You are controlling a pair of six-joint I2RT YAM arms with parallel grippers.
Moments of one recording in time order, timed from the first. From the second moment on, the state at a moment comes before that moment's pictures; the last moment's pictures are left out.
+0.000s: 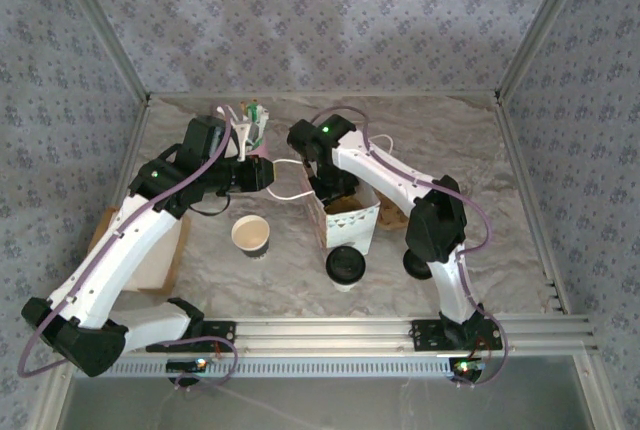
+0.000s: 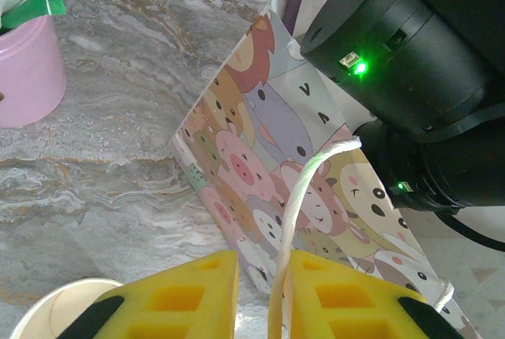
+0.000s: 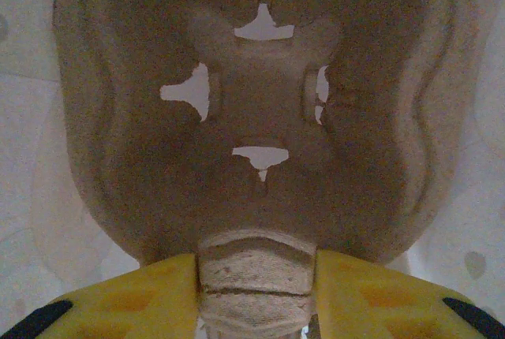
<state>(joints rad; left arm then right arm) -0.56 1.17 1.35 -0.92 0.19 -0.51 0.80 2.09 2.02 -1.49 0.06 0.33</state>
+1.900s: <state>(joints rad) -0.45 1.30 1.43 -0.89 0.17 -0.51 0.78 1.64 2.23 -1.36 -0.05 0.32</state>
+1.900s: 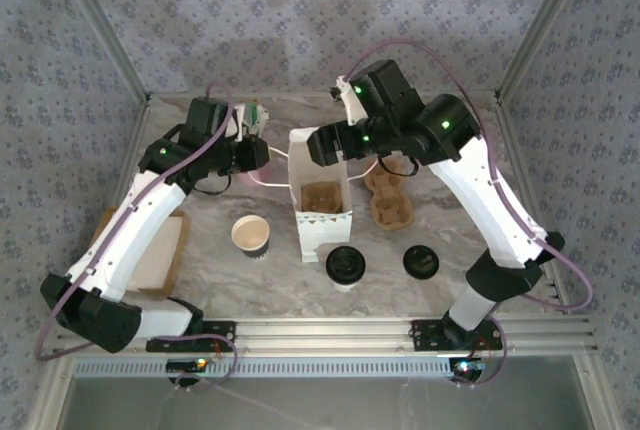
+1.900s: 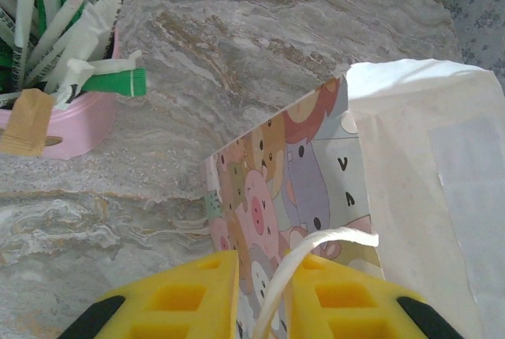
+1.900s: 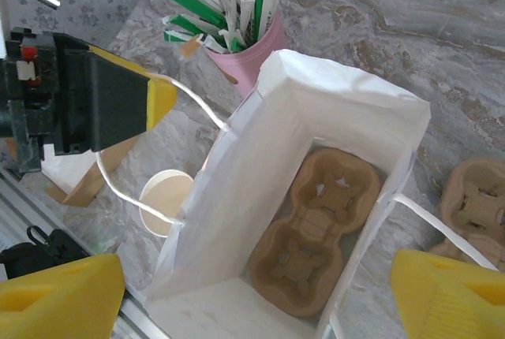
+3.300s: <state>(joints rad) -0.40 1.12 1.38 -0.88 0.23 -0.56 0.87 1.04 1.25 -1.01 -0.12 0.34</state>
